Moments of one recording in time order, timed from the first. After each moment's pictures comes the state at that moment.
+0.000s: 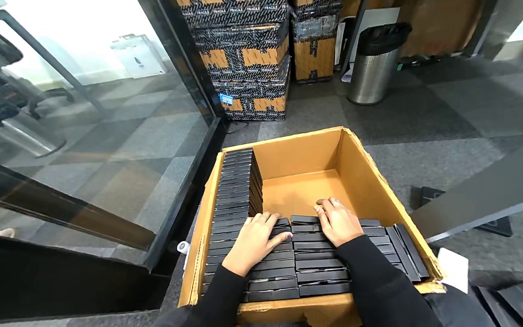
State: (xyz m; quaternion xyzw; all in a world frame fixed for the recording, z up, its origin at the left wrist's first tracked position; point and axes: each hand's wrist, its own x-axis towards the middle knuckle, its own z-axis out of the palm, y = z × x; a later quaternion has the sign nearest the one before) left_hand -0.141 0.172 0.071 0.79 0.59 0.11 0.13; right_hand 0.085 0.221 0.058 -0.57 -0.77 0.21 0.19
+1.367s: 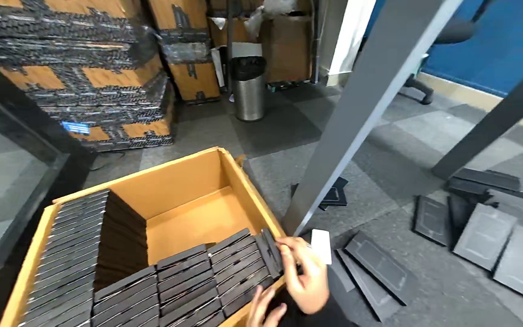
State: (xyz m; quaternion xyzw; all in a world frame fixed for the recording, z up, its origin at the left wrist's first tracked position) left_hand 0.086 0.035 0.038 0.73 0.40 0.49 0.26; right_hand 0.218 0.117 0.052 -0.52 -0.62 0.02 0.59
